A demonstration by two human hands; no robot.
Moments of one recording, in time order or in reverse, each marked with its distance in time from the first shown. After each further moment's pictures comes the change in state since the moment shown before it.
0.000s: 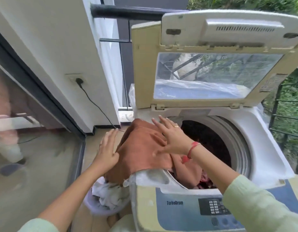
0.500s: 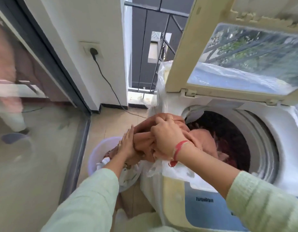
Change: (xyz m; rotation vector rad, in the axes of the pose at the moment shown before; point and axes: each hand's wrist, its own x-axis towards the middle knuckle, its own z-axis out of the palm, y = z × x) left_hand 0.009 -0.067 0.074 -0.355 -0.318 -0.388; right_hand 0.054 -0.105 0.059 -0.544 0.030 -0.052
